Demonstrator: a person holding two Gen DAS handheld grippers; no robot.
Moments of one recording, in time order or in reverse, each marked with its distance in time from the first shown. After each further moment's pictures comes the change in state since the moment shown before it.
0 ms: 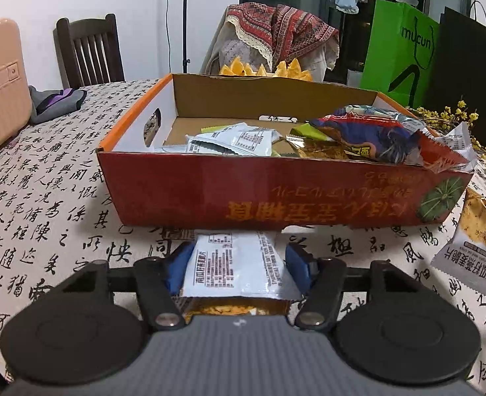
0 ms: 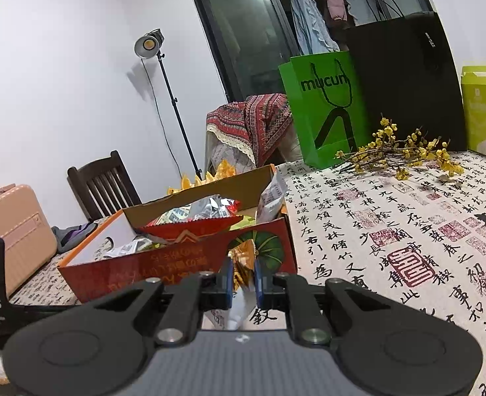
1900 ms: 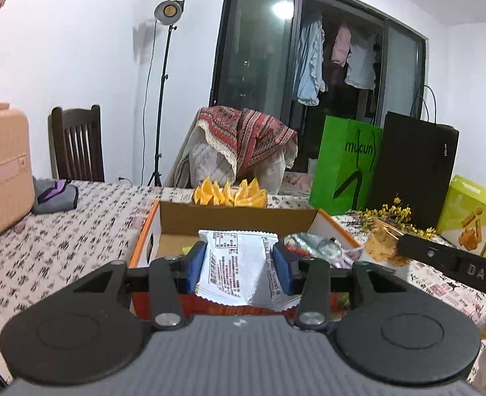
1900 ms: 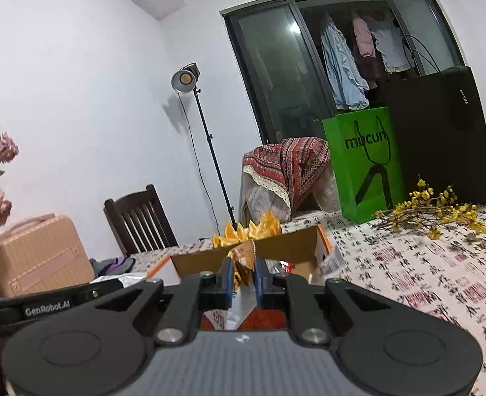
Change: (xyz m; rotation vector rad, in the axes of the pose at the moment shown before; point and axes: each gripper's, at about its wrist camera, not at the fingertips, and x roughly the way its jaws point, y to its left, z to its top) left arm -0.121 0.008 0.034 0.006 -0.352 -0.142; right arm -0.032 0.044 0.050 -0.040 -0.131 0.106
